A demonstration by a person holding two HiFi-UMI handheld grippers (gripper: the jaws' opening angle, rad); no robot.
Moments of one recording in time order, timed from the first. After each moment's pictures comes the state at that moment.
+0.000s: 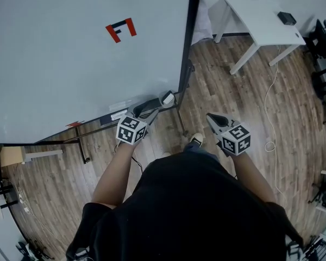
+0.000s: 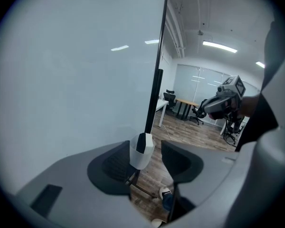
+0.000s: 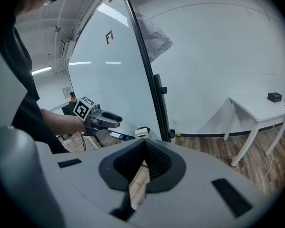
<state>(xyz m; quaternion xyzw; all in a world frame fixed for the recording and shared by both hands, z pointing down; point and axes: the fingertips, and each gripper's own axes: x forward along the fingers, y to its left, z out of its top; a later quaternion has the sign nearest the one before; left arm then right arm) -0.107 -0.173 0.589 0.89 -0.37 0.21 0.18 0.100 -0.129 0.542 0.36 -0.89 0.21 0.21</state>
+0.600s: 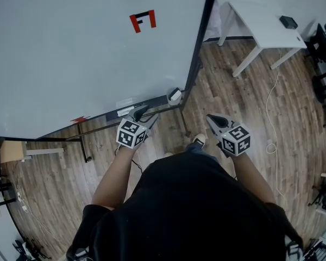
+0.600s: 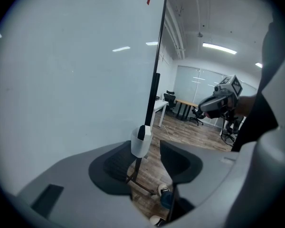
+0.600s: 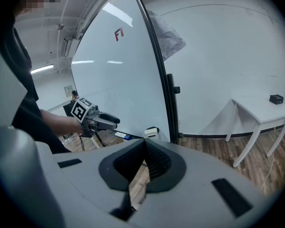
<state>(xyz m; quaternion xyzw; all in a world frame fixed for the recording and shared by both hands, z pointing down) -0.141 -0.134 0.587 0.89 -0.37 0.20 0.18 0.067 -0.105 0.538 0.35 -0.89 0.20 0.21</state>
